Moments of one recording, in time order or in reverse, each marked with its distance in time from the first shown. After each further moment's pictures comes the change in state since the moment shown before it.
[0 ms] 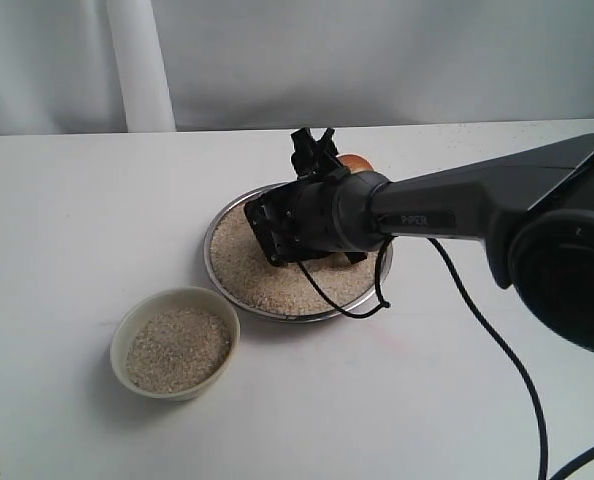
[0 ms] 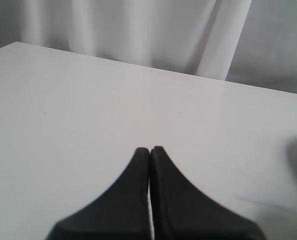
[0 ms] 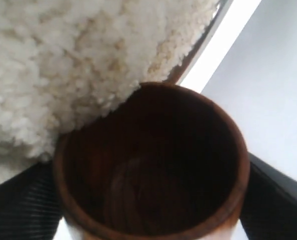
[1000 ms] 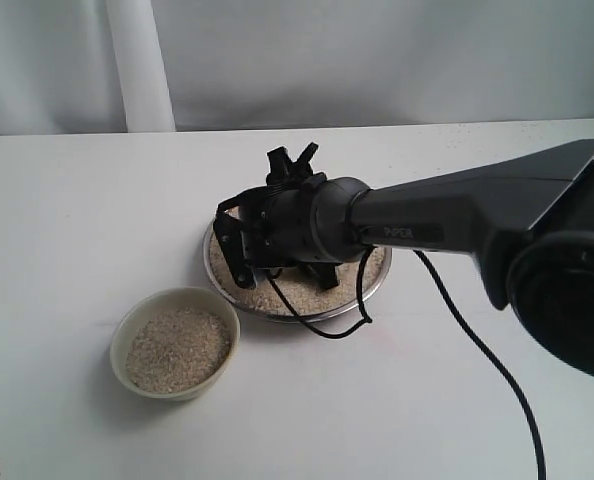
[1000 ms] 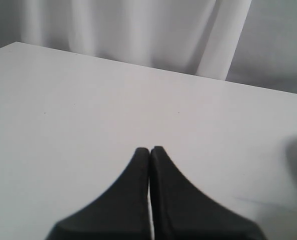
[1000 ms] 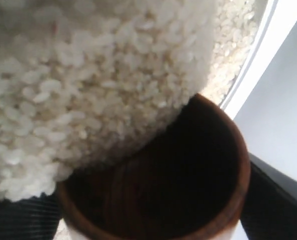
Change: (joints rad) left arm 0.000 0.000 0.000 0.000 0.000 0.000; right arm 0.068 -0.023 -0.008 0.232 -0.034 -0.105
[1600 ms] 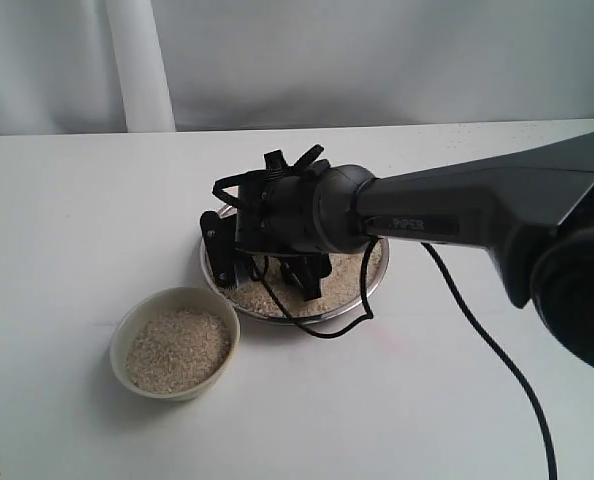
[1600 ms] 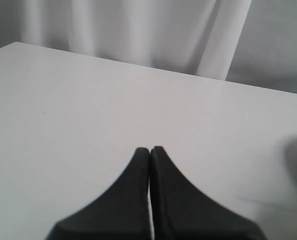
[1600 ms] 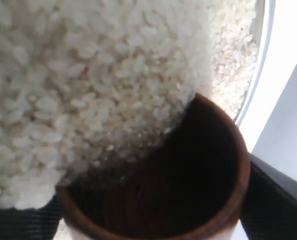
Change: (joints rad) left arm 0.000 0.000 0.000 0.000 0.000 0.000; right arm 0.009 -0.040 0.000 0.197 -0.049 -0.057
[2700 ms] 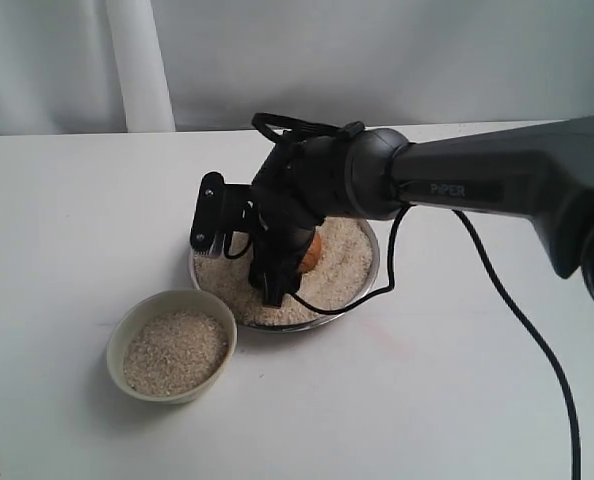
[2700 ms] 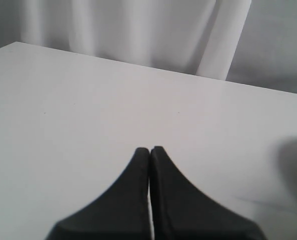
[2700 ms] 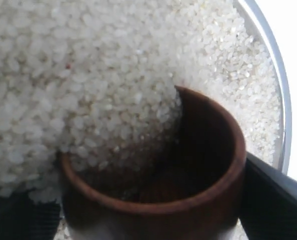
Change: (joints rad) left arm 0.000 0.000 0.000 0.000 0.000 0.000; right arm -0.055 -0.054 -0.002 0.503 -0.116 -0.052
